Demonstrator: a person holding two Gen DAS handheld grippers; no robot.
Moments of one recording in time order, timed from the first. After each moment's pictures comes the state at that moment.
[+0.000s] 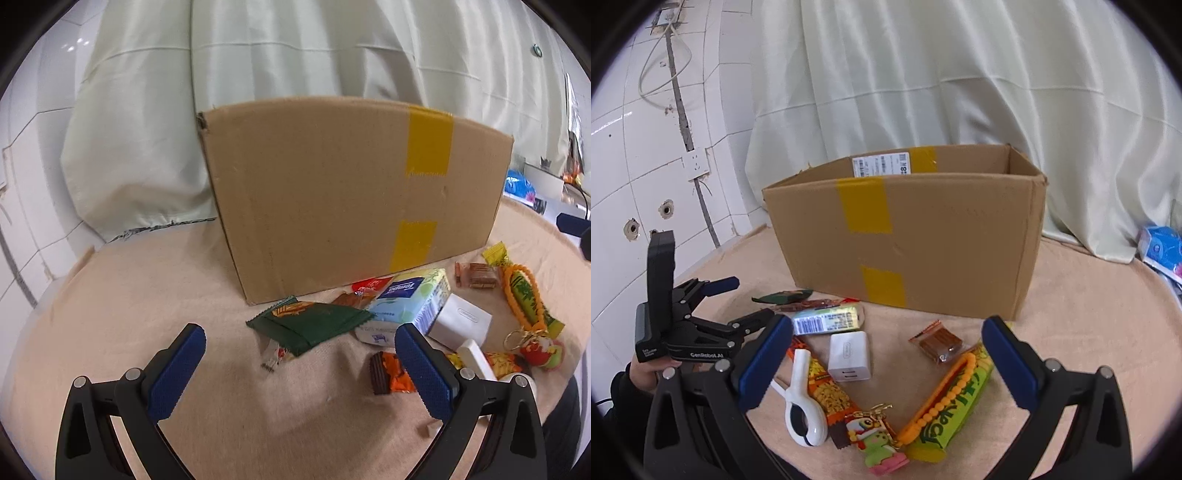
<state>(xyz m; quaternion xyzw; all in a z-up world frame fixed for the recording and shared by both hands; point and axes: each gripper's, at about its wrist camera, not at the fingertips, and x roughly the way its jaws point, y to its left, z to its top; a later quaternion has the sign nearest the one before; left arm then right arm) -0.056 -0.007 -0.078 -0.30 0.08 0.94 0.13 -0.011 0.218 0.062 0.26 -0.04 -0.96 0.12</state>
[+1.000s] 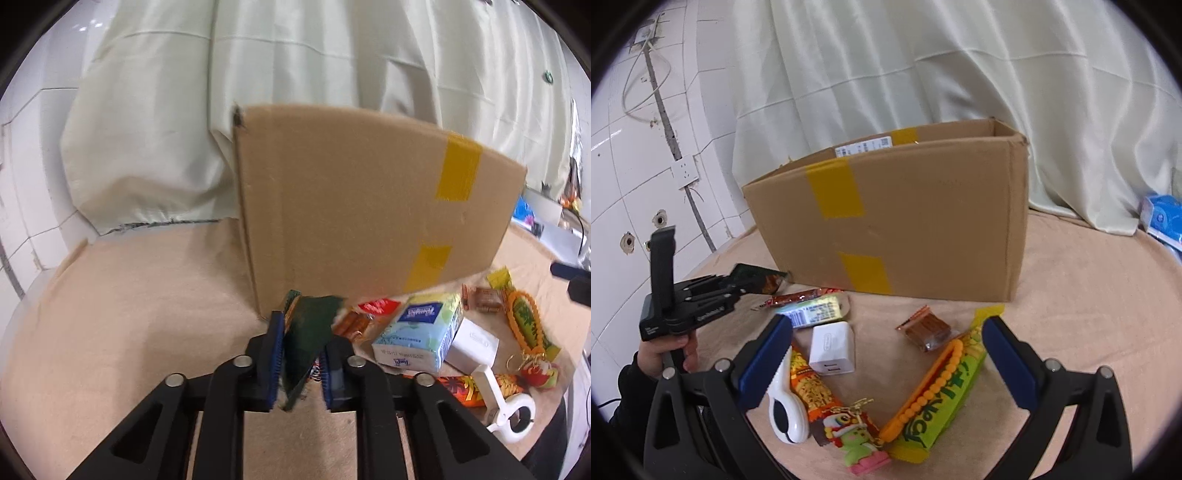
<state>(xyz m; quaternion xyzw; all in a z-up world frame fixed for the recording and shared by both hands) -0.071 -0.032 -0.066 -0.30 0.03 0.94 0.14 -0.019 0.240 0.044 0.28 -0.08 -0.95 0.11</state>
